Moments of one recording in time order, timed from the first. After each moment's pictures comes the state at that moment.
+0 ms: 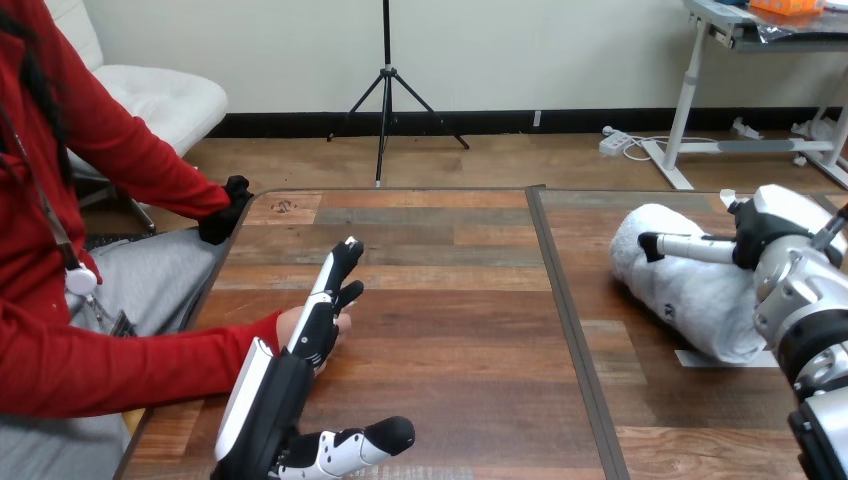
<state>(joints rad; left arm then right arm) -0.03 0.13 -0.03 0.87 0.11 -1.38 -0.12 -0.97 -0.44 0.28 1.38 -0.58 0.22 -0.04</state>
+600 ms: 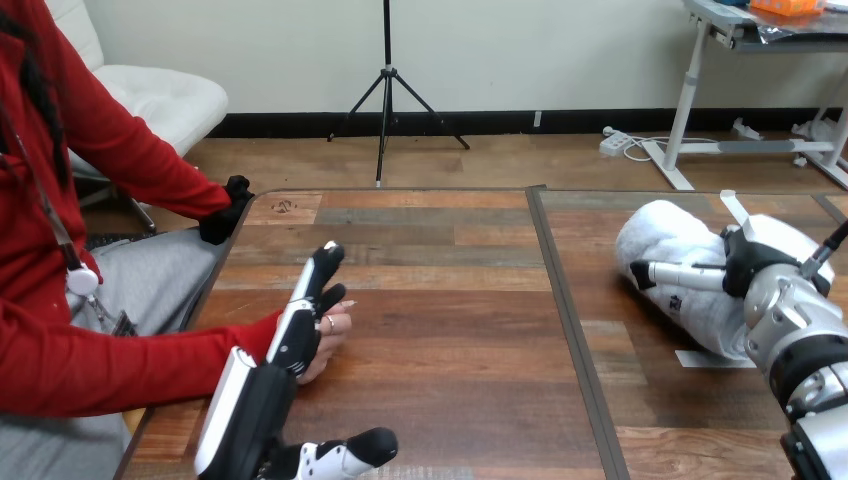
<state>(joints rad) 0.03 0.16 -0.05 0.82 0.03 -1.39 -0.14 -0.91 -0.43 0.28 1.38 -0.58 0.22 -0.05</state>
